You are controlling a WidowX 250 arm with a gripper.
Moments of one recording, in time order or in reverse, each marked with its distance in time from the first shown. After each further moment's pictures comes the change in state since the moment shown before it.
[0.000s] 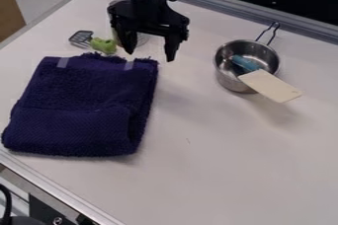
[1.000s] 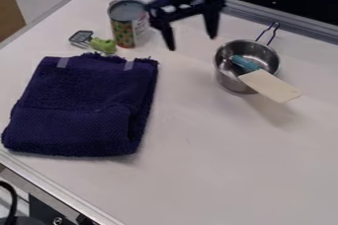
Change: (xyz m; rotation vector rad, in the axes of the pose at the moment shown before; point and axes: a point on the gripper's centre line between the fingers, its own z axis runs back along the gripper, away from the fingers) arm 0.019 -0.073 0.002 -0.109 0.201 0.563
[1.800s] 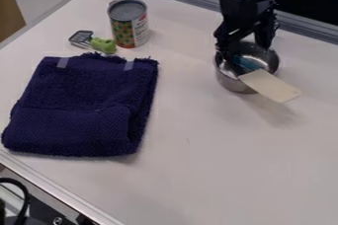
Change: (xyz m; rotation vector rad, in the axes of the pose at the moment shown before) arm 0.008 -0.064 -0.046 -0.079 -0.016 0.302
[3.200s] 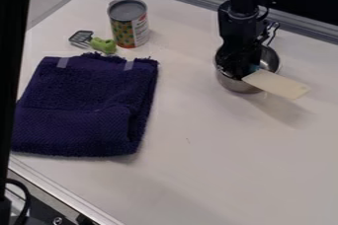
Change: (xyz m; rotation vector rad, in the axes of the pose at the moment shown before) arm -0.008 0.008 -0.031 0.055 0.001 0.130
